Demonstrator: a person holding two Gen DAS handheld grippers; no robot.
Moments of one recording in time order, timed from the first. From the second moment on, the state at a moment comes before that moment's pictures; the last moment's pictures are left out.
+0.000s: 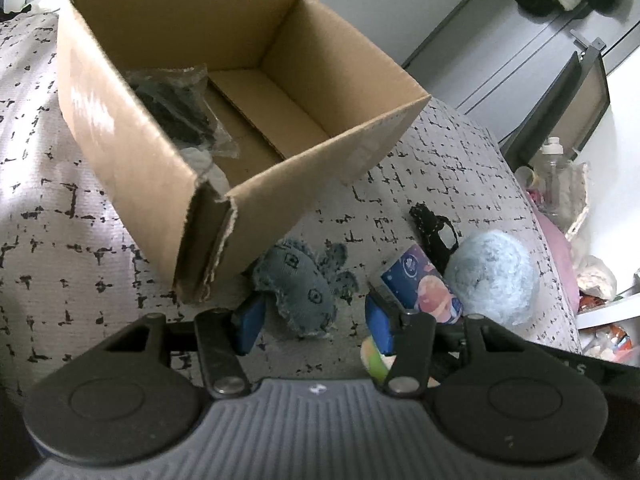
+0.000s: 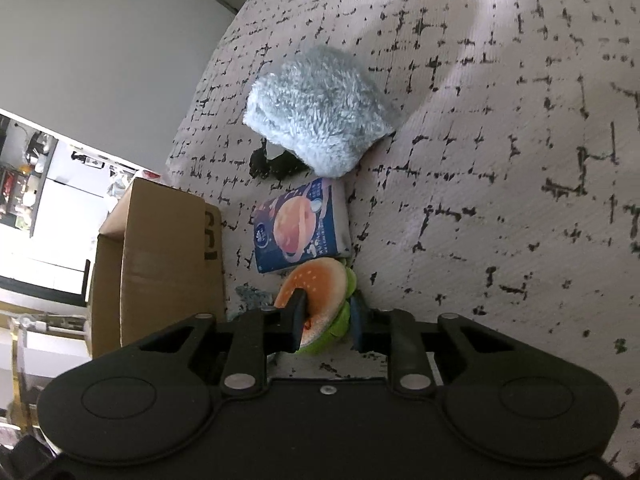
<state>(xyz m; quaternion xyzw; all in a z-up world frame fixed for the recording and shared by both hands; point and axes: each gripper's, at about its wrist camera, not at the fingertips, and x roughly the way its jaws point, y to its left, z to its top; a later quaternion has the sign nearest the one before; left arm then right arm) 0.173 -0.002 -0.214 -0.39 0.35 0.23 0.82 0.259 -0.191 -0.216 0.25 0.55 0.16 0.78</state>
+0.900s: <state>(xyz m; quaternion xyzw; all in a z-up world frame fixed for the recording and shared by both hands) 0.153 -0.029 -0.164 -0.33 0.37 0.21 0.84 0.228 -0.224 -0.176 0.26 0.49 0.18 0.81</state>
